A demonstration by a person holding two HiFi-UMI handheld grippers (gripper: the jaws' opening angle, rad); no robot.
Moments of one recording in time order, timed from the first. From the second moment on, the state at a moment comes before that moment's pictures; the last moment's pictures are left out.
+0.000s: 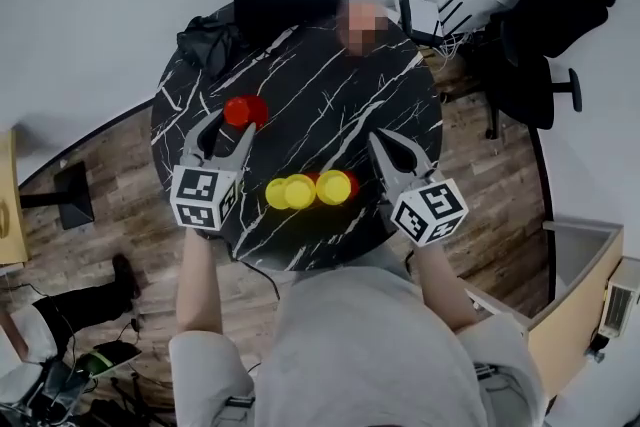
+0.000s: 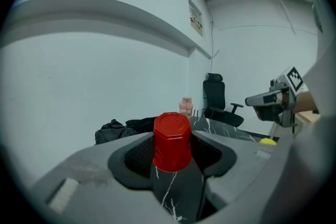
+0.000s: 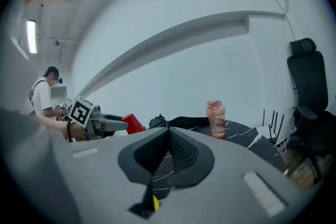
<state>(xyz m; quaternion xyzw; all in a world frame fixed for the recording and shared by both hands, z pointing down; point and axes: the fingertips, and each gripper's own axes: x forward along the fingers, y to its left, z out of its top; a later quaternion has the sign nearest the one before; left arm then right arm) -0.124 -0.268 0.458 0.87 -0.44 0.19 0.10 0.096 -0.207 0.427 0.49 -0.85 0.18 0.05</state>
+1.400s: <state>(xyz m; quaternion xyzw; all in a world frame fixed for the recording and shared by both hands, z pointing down) -0.015 -0.112 0.438 0.91 -0.30 0.26 0.09 0.094 -0.124 0.404 0.52 -0.84 0.17 0.00</state>
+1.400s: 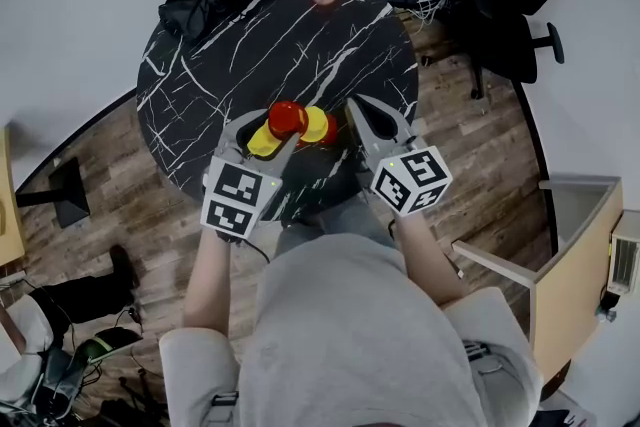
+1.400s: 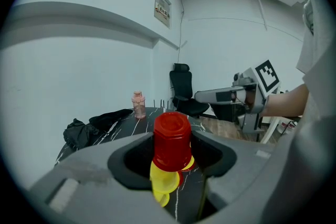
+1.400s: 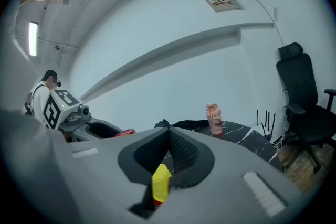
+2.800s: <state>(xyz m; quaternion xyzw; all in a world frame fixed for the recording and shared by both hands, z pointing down) -0.007 -0.115 0.450 0.91 -0.30 0.27 0.09 0.112 -0.130 0.405 0.51 -0.84 0.18 0.00</state>
